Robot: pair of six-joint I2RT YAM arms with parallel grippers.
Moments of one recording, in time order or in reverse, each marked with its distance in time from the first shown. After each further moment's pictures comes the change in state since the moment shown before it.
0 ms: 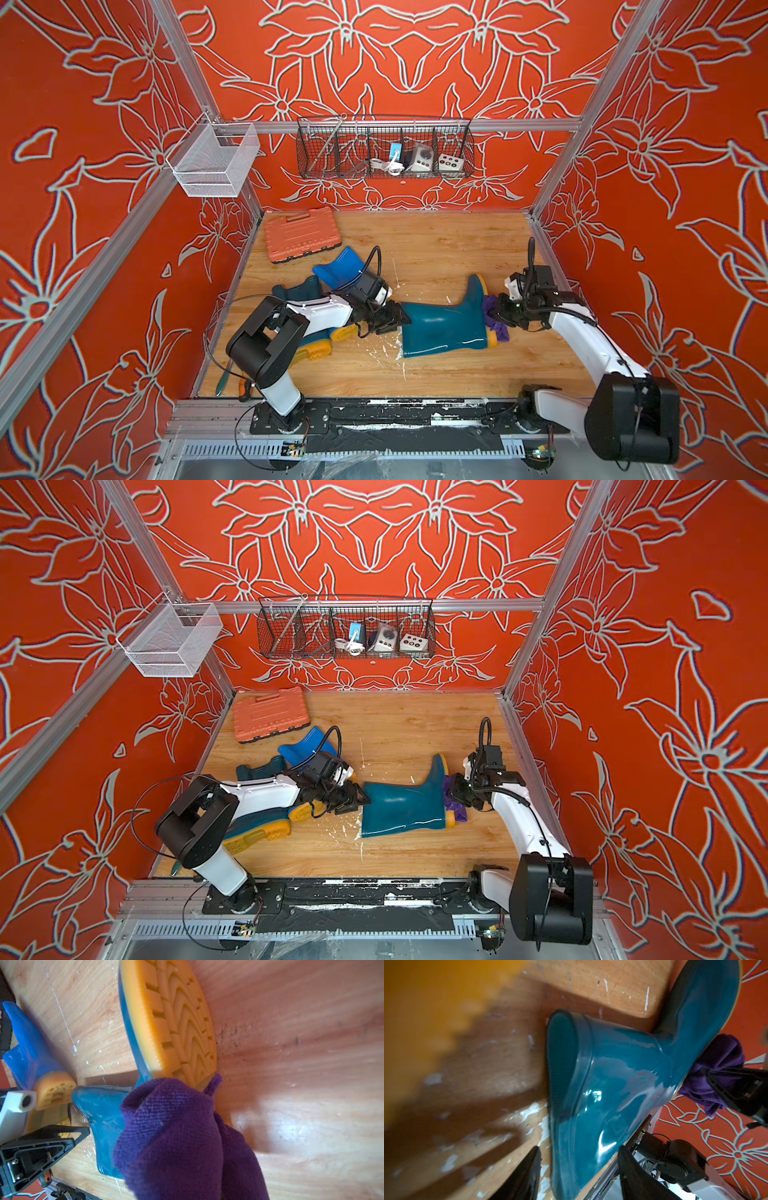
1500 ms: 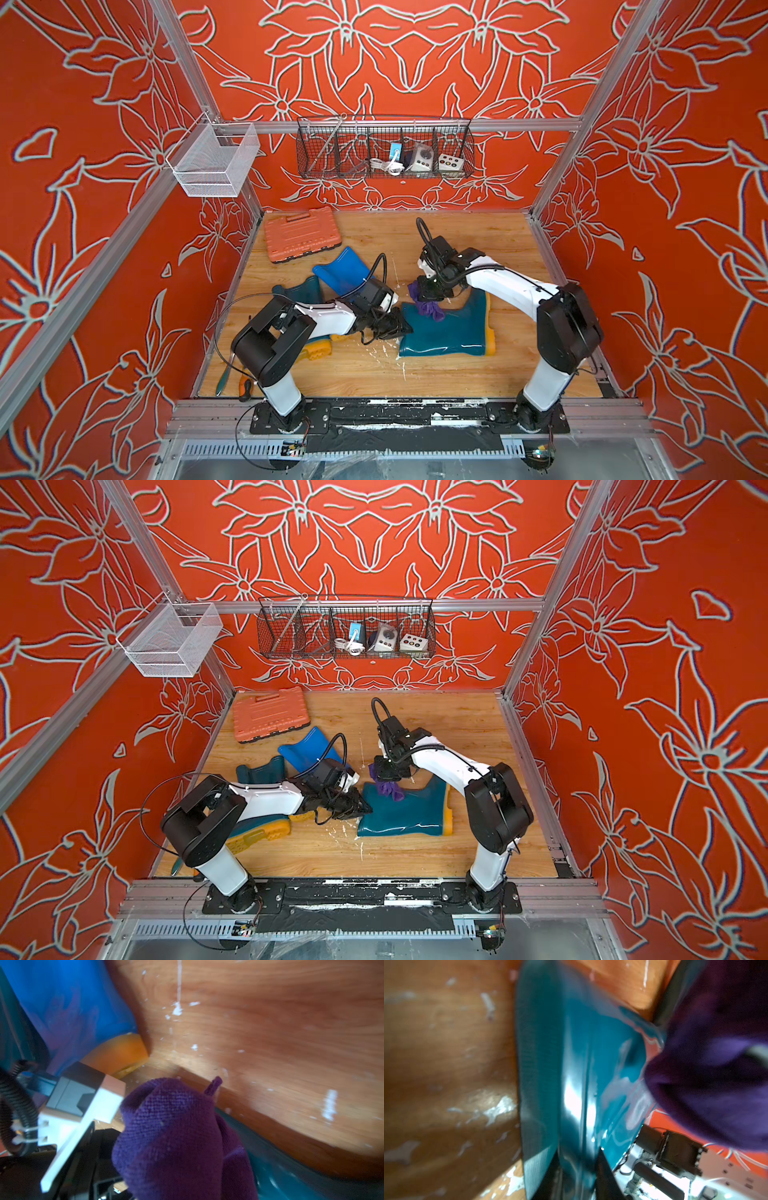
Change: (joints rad) left arm -0.058 0.012 -0.053 0.101 0.005 -0.032; right arm 0.652 0.613 0.602 -0.024 0.111 0.107
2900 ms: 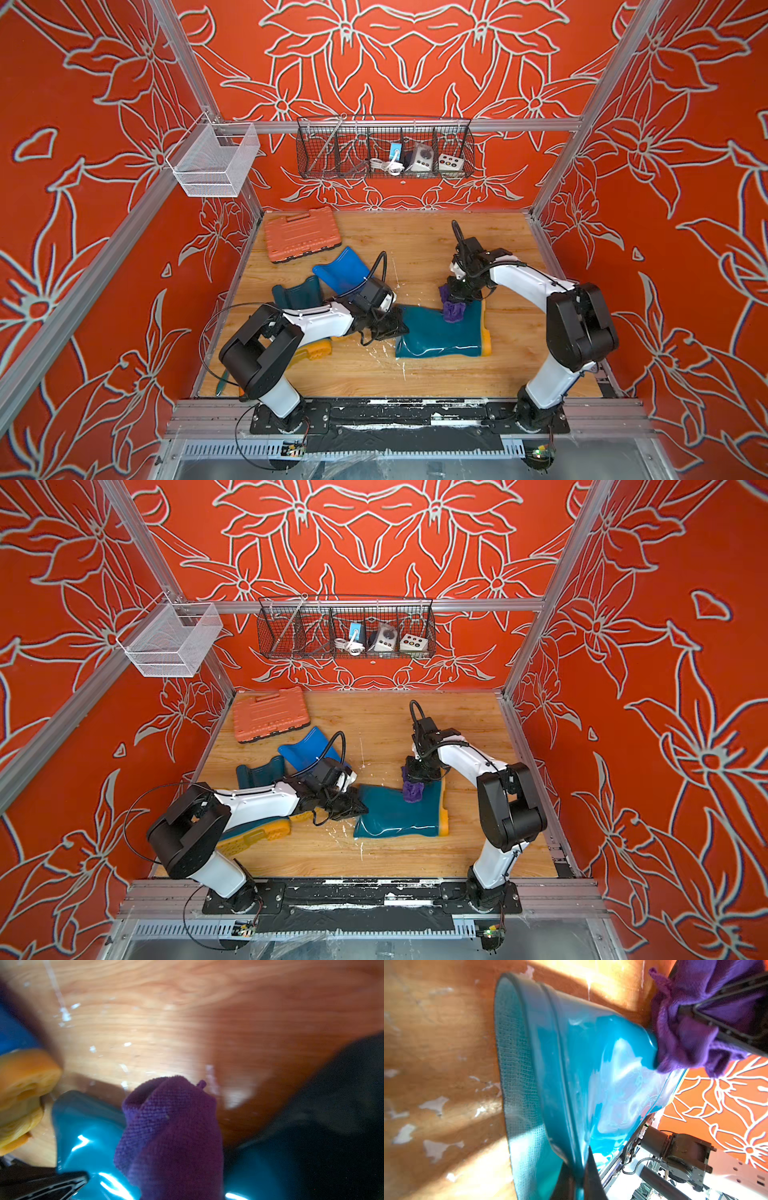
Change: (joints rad) left arm -0.021 -0.087 0.018 -0.127 -0.092 0.014; right arm -0.206 -0.037 -0.108 -0.058 0.008 -0.086
